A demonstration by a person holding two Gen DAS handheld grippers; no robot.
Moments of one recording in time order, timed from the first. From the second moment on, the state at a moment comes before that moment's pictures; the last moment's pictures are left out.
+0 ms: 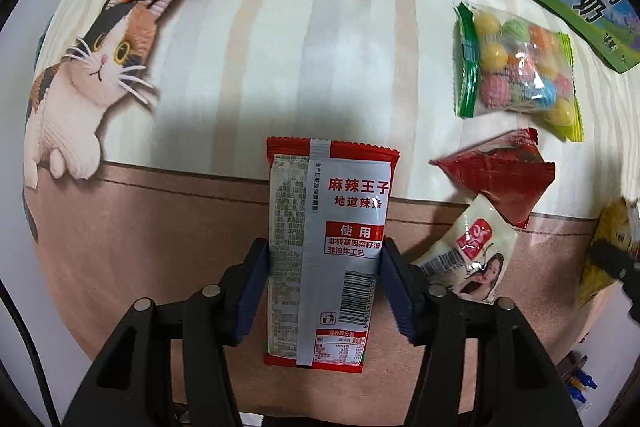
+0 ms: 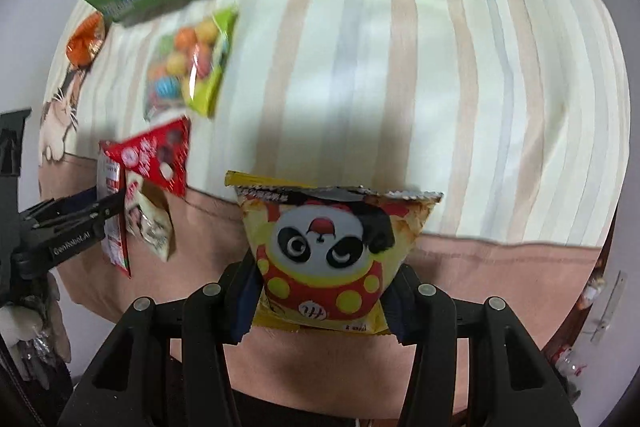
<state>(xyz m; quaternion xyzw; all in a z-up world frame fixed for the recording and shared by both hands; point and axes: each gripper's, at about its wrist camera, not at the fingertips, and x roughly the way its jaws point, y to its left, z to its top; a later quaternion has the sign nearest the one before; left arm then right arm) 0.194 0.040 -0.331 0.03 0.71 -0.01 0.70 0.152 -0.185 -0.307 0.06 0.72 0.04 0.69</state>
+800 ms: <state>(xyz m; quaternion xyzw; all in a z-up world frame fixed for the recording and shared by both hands) 0.227 -0.005 -0.195 0.00 0.62 -0.09 0.78 0.159 -0.218 -0.210 0.16 0.63 0.07 0.76</state>
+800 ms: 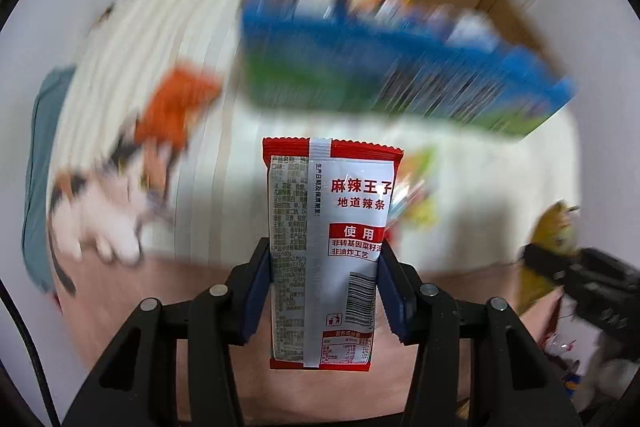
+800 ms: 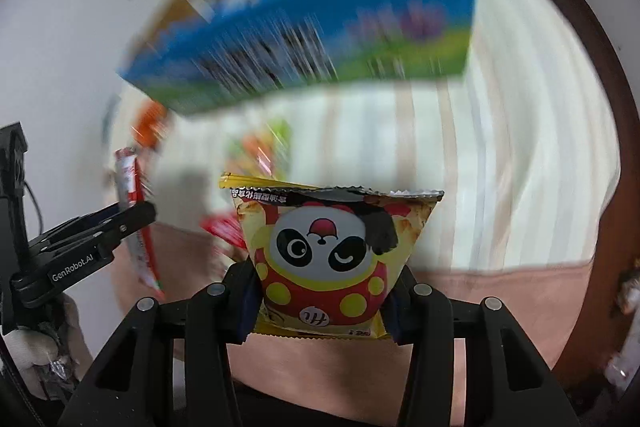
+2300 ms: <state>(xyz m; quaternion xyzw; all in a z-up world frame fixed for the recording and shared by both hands) 0.456 -0.020 -0.241 0.03 0.70 -0.04 0.71 0.379 -0.256 -0.235 0.10 0.69 -0.02 0.71</state>
